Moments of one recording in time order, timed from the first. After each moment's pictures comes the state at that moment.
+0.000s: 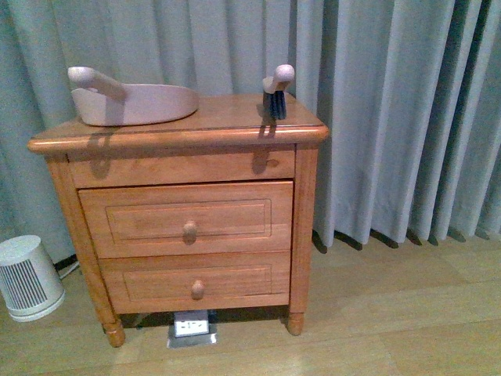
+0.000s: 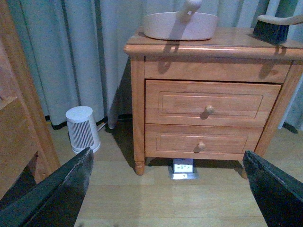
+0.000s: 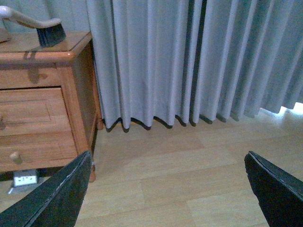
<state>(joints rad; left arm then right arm) 0.00 0.00 0.01 0.00 0.00 0.00 0.00 0.00 0.02 0.00 0.00 0.00</state>
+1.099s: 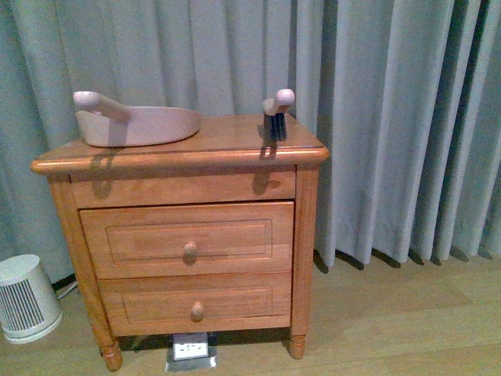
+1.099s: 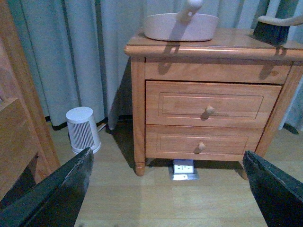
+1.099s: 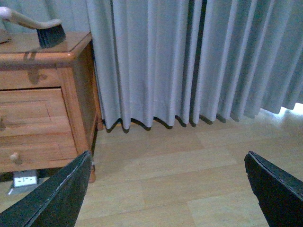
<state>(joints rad) 0.00 0.00 0.01 0.00 0.00 0.00 0.00 0.00 0.02 0.00 0.00 0.00</state>
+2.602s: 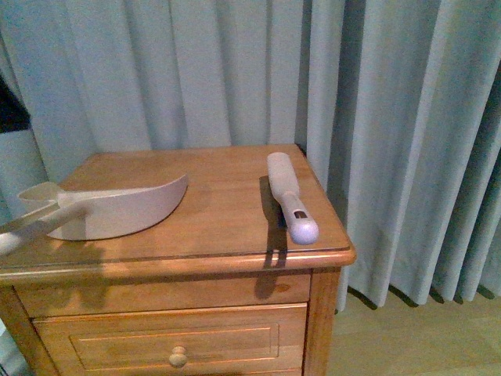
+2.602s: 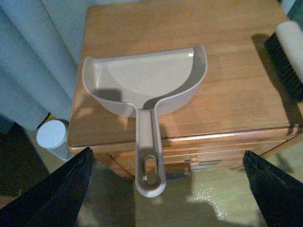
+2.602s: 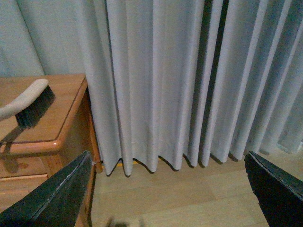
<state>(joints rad) -0.23 1.22 0.96 -0.28 -0.14 -0.01 0.00 0.00 0.02 0.00 0.00 0.00</state>
